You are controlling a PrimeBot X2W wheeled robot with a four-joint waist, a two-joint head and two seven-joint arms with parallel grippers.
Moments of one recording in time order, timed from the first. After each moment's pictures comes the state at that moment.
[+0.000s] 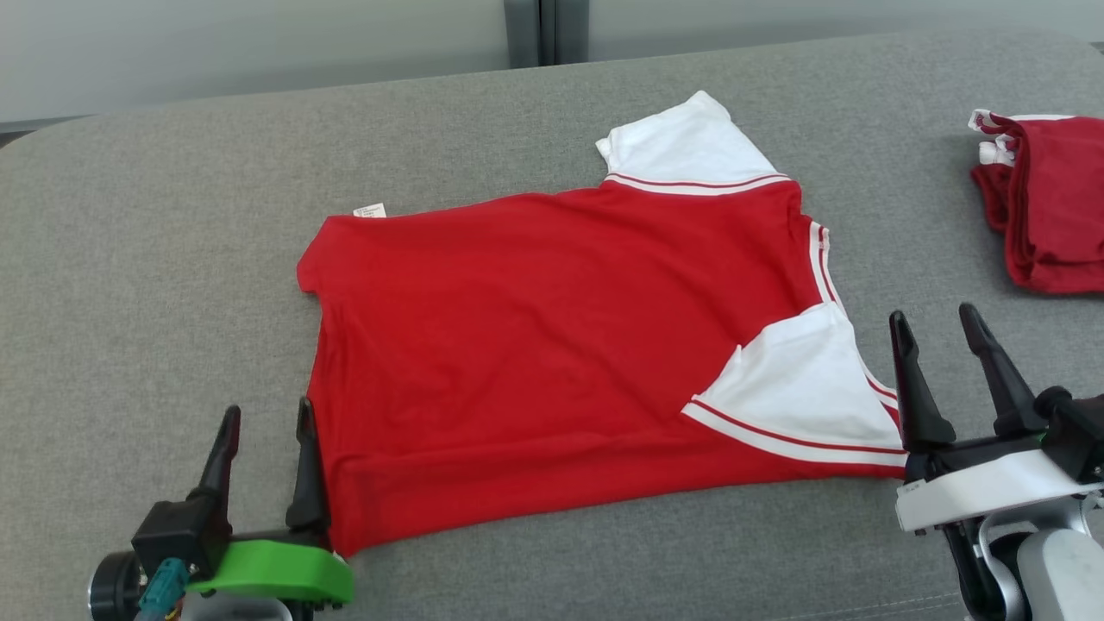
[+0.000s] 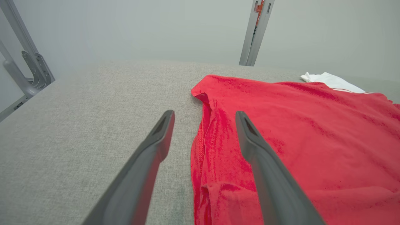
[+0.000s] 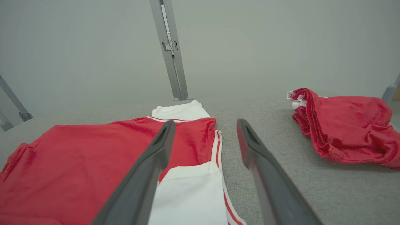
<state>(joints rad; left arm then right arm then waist) 0.01 0.11 -0.11 0.11 -0.29 0.05 -0.22 -0.03 -0.19 0.00 0.01 0.29 0.13 -0.20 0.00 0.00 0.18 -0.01</state>
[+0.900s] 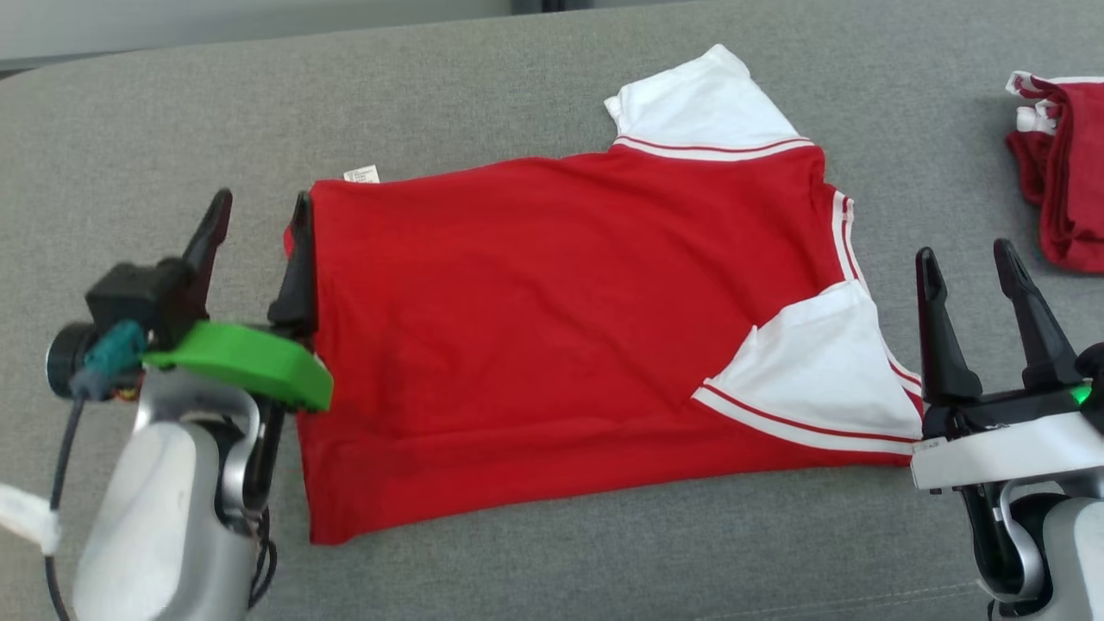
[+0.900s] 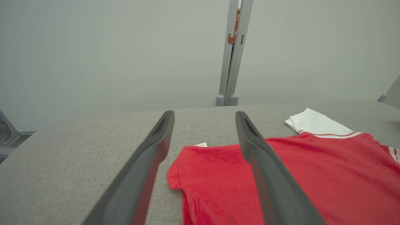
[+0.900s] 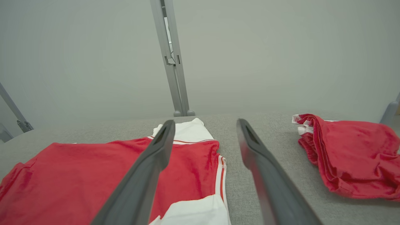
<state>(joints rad) -0.34 0.18 -0.14 0.08 -0.32 -0.02 -0.01 -0.06 -0.15 -0.05 -0.17 0.25 0.13 -0.12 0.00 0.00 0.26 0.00</state>
